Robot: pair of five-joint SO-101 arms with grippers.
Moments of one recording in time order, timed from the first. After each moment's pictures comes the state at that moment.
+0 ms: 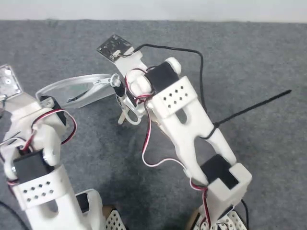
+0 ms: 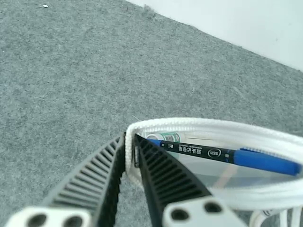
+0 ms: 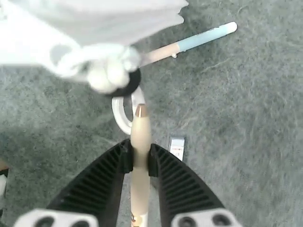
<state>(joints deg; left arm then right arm) -26.6 -56.0 39.6 67.6 12.5 -40.4 11.4 -33.8 100.2 11.1</state>
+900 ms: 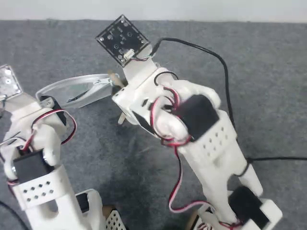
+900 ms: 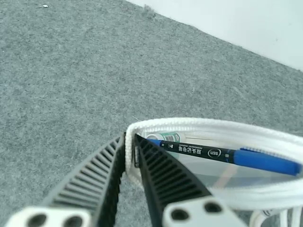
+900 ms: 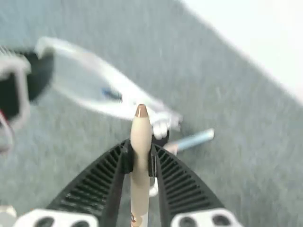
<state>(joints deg) -26.6 -56.0 39.6 67.6 12.5 -46.3 -12.5 -27.3 83.8 5.1</state>
